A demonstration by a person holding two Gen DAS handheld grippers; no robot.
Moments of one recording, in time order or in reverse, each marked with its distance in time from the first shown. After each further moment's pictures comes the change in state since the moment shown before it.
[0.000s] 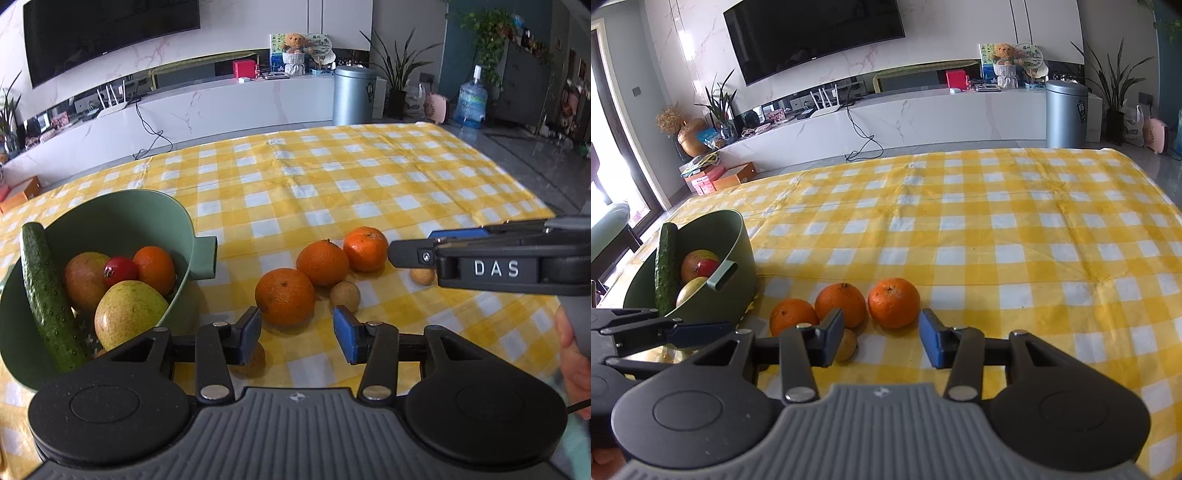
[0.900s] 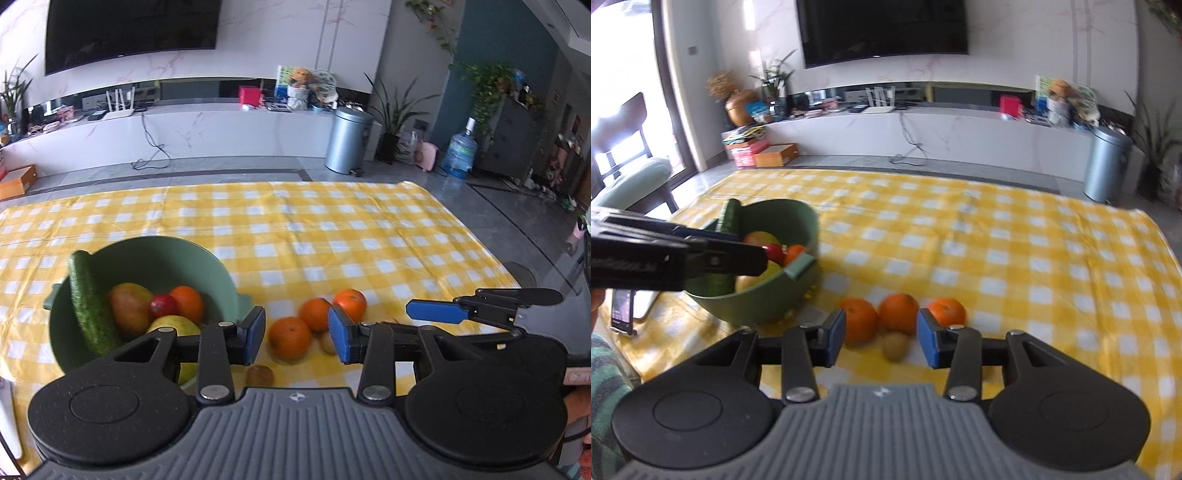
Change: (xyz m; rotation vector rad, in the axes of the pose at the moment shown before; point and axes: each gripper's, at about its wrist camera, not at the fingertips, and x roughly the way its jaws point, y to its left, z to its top) left arm -0.073 0.036 0.034 -0.127 -0.080 -0.114; right arm -0.049 0.040 0.008 -0.188 -0.002 0.054
